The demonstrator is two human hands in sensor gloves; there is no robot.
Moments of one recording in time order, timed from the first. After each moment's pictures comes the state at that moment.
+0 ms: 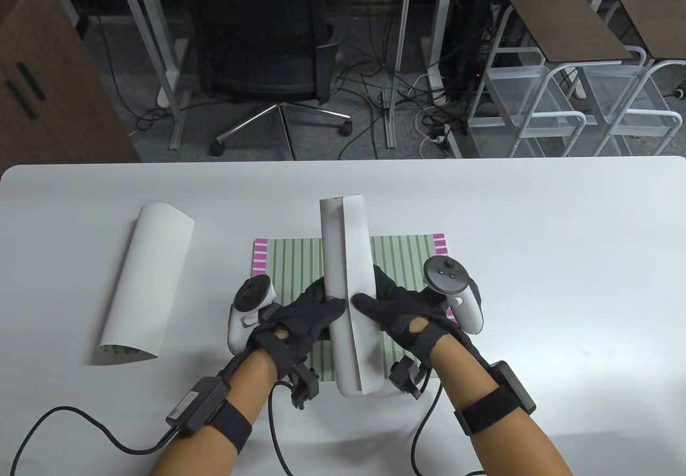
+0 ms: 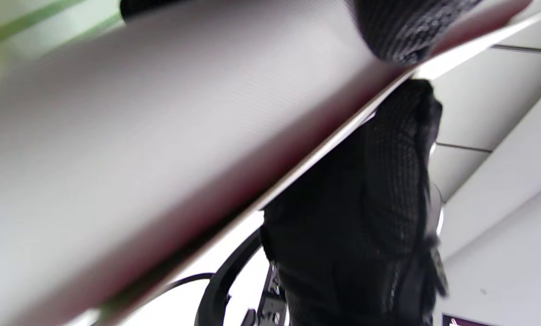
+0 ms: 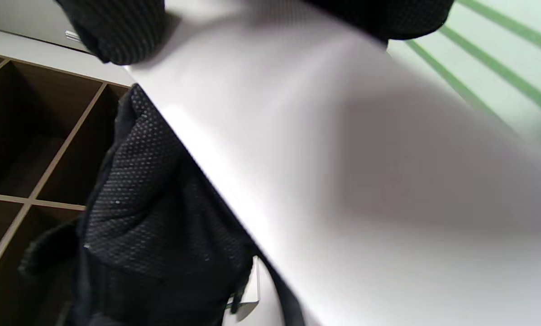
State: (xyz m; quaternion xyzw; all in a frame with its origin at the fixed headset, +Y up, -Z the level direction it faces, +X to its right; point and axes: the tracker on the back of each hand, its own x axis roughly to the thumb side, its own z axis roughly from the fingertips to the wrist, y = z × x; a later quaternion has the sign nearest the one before) left_hand -0.133 -0.733 -0.327 -0.27 -0.12 0.70 0.65; right_hand 0.108 -0.704 -0.339 0.12 0.26 0.77 0.58
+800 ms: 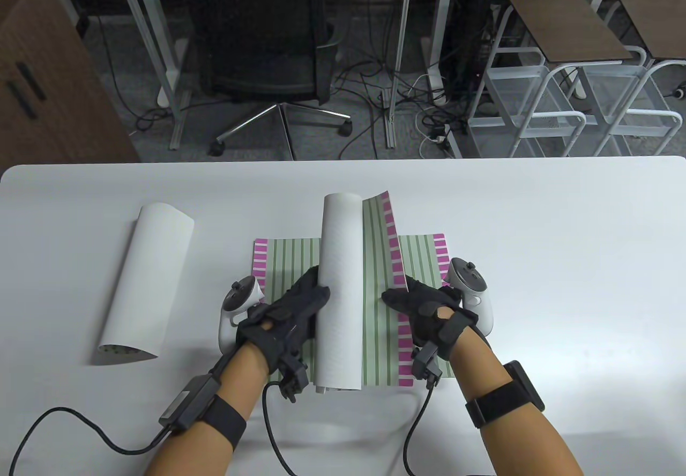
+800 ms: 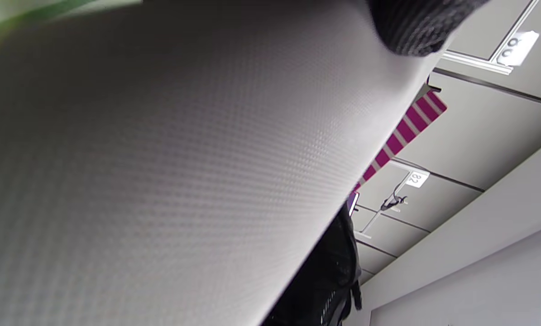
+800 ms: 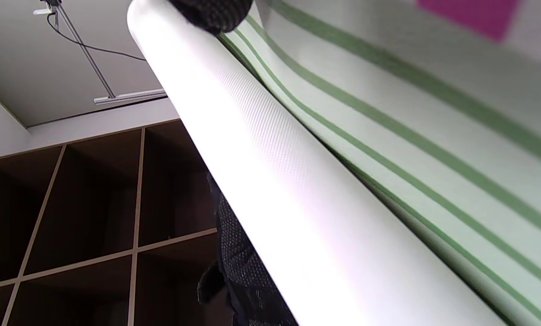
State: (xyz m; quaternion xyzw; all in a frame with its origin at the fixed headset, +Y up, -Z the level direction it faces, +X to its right) left_hand -0.150 -0.745 -0.331 -0.29 -0.09 0.75 0.59; right_hand 0.137 -0.727 -0.350 0.10 0.30 0.59 0.74
